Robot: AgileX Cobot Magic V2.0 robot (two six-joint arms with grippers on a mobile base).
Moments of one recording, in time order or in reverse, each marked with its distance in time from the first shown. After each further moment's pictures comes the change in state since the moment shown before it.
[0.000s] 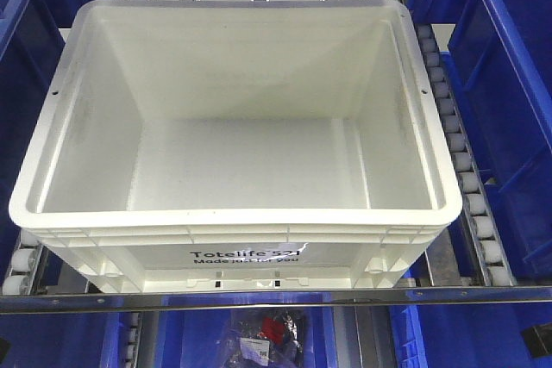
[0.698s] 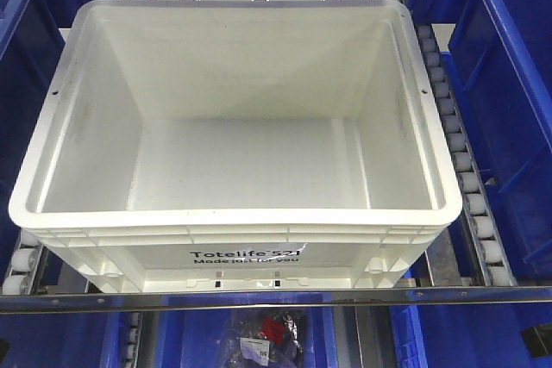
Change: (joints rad) left arm 0.000 0.000 0.000 0.000 0.000 0.000; right arm 0.000 0.000 0.000 0.000 0.000 0.000
